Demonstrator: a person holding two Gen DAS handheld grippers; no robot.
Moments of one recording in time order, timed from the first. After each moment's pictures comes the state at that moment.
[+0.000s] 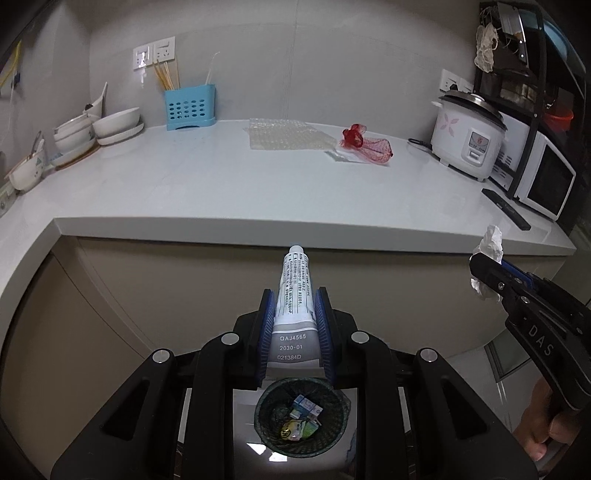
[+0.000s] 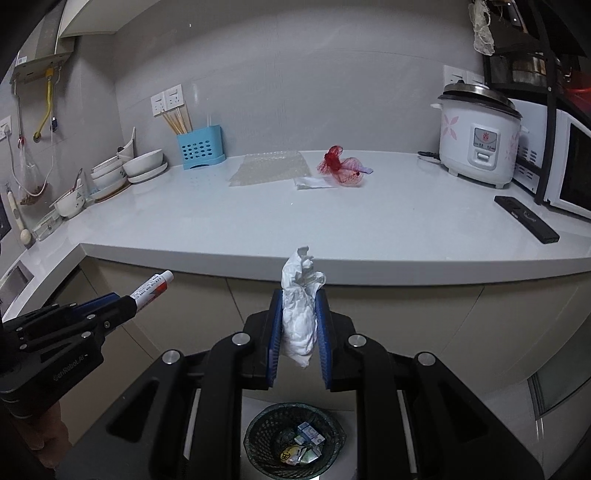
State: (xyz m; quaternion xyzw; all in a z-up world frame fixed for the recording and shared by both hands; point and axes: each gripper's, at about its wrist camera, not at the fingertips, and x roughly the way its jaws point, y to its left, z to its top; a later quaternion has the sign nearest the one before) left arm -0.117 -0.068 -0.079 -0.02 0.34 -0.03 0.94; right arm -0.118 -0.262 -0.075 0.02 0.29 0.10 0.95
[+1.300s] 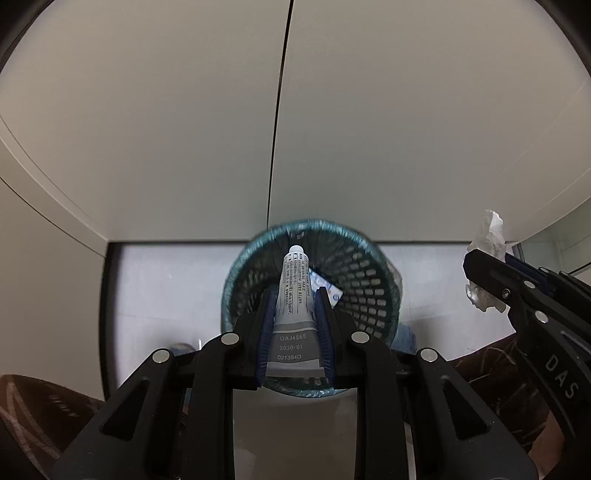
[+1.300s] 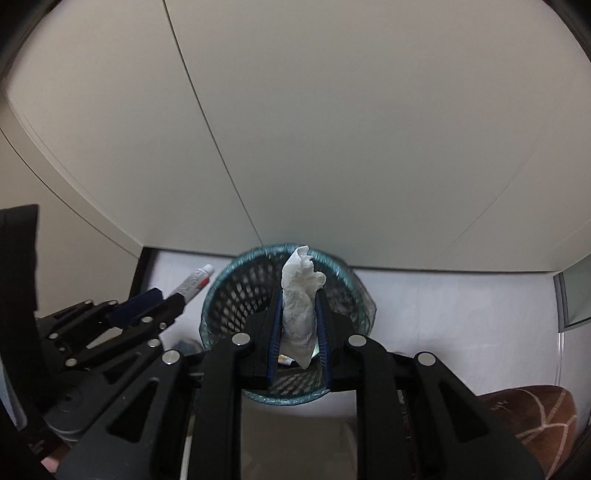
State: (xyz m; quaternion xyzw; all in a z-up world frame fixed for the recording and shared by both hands) left arm -0.068 -0.061 -0.480 -0.03 0.56 -0.06 0.82; right arm -0.076 -0.218 -0.454 0.00 0.54 0.06 0.84
